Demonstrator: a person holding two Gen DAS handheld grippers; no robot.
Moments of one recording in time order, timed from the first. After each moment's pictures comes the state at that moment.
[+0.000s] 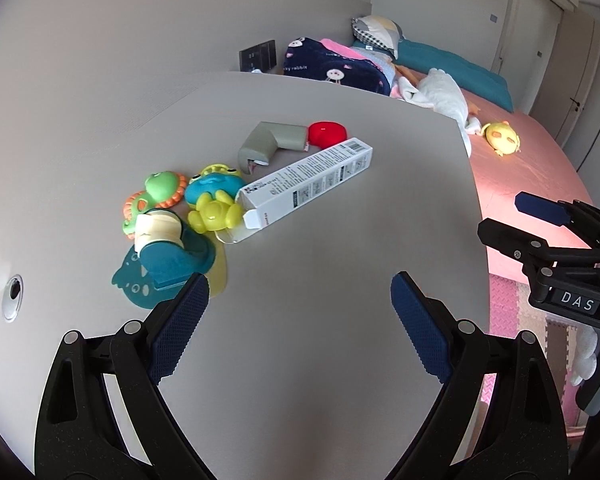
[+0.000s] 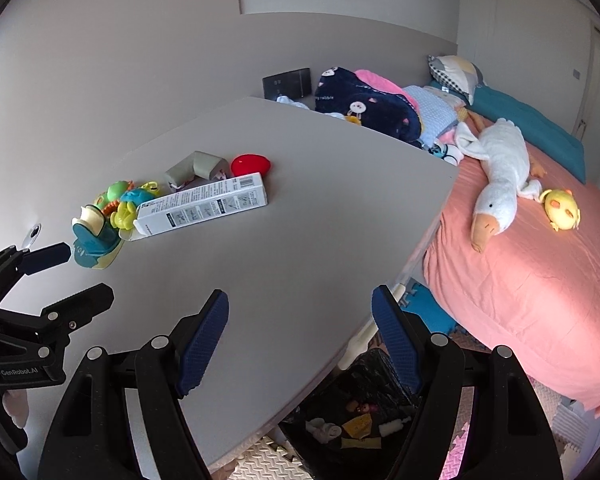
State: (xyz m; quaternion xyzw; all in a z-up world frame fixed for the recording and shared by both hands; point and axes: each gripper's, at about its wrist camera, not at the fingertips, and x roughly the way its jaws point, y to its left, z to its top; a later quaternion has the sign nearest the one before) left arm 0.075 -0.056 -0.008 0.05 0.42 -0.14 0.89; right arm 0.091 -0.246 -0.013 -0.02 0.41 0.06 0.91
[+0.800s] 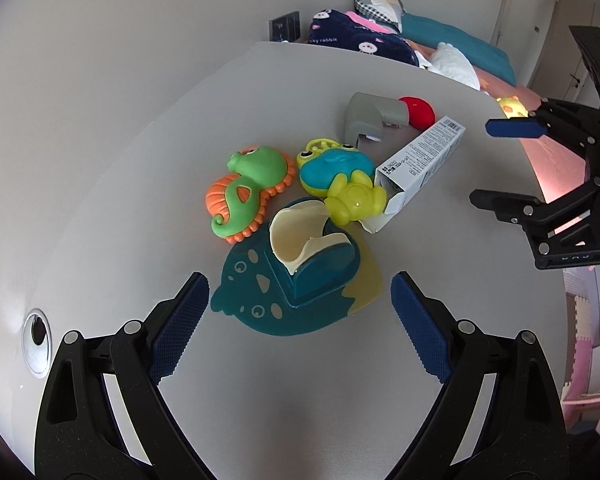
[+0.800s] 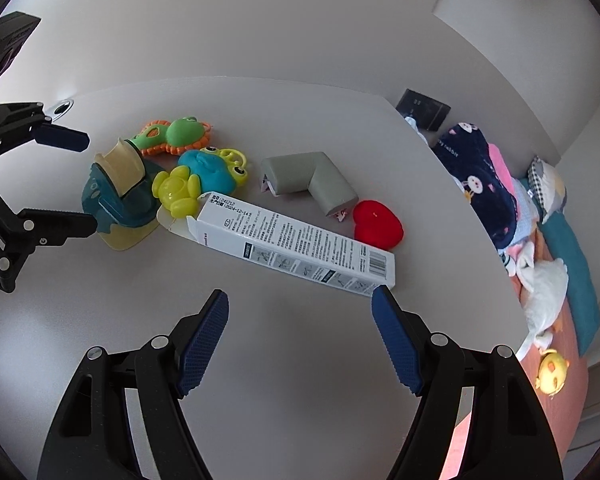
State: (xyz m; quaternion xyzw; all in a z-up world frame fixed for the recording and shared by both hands) left arm 0.127 0.037 -0.029 0.08 0.46 -0.17 0.87; right arm 0.172 -0.137 -0.027 -0.28 0.42 0.21 0.84
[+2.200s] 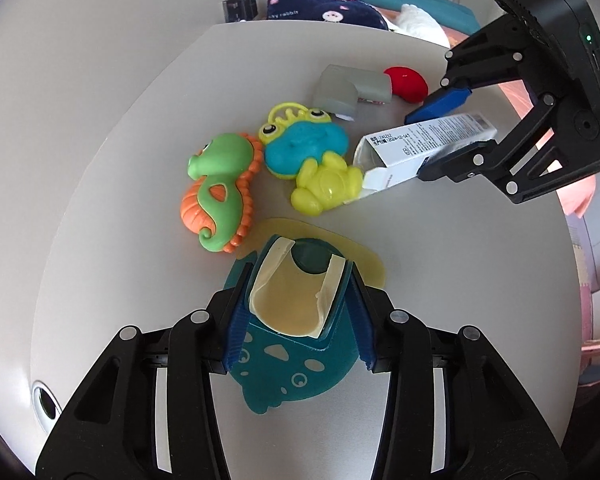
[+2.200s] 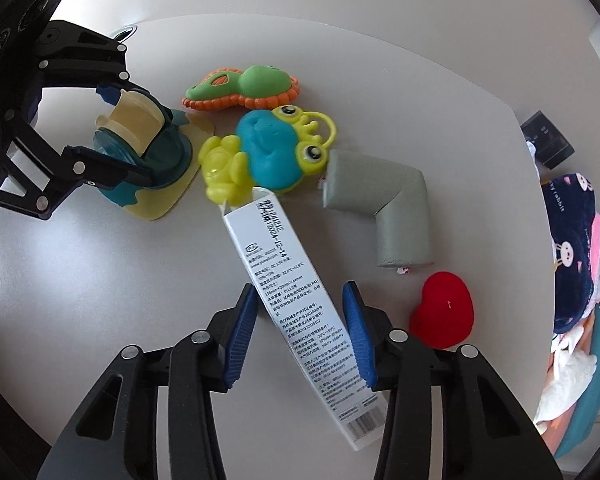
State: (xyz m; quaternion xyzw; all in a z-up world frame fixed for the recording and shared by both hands) left arm 0.156 0.027 -0.042 0.13 0.49 -0.22 0.83; right arm 0.219 -0.103 -0.047 -0.34 0.49 0.34 0.72
